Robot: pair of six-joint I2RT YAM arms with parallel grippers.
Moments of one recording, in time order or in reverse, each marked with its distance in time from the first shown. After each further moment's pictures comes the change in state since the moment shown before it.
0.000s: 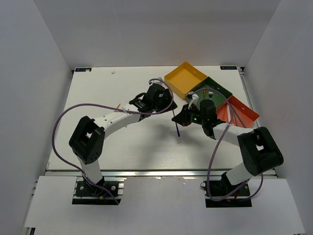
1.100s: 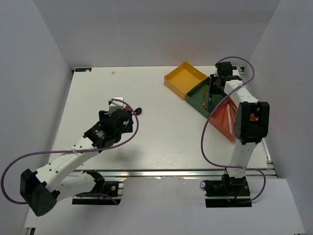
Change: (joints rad) left arm 0.015 -0.758 -0.469 -0.454 -0.634 0.381; right arm -0.340 0.442 0.942 -0.997 0.614 -0.219
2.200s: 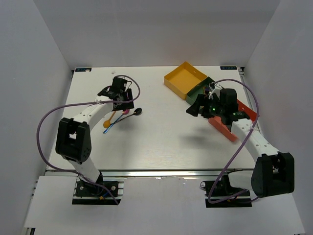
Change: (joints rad) left arm 0.399 0.664 0.415 0.084 0.481 0.065; right arm 0.123 -0.711 -0.729 0.314 -0.513 0.214
